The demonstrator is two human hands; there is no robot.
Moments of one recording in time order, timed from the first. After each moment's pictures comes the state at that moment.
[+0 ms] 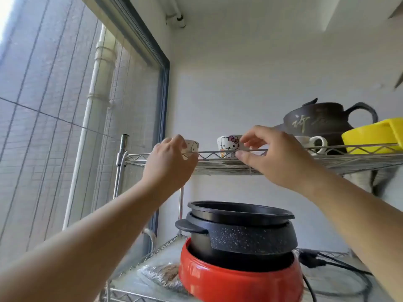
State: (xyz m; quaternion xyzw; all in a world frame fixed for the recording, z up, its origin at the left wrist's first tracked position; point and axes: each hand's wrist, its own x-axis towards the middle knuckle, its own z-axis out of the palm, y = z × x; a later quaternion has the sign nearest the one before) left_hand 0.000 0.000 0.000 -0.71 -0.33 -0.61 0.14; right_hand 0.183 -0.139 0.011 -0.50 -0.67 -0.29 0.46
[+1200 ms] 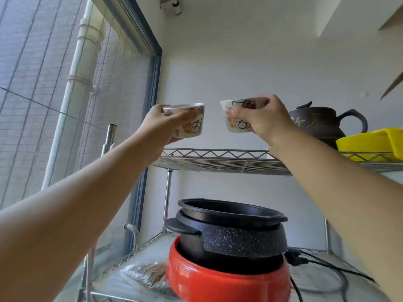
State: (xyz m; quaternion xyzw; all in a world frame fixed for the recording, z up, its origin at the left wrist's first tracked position) left_hand -0.015 0.015 0.058 -0.72 -0.04 -0.60 -0.34; right_hand 0.170 -0.102 0.082 -0.45 -0.57 -0.08 0.69
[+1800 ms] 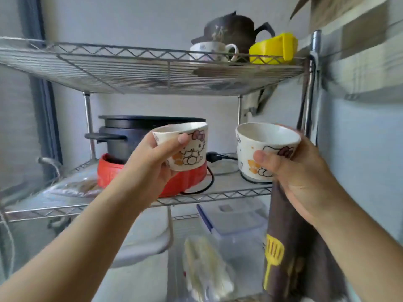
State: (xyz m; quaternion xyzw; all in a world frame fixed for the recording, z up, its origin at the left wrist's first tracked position) left_hand 0.057 -0.084 -0.157 -0.69 0.12 -0.35 -0.62; right_hand 0.206 -0.281 -0.169 -0.47 -0.47 0.03 0.75
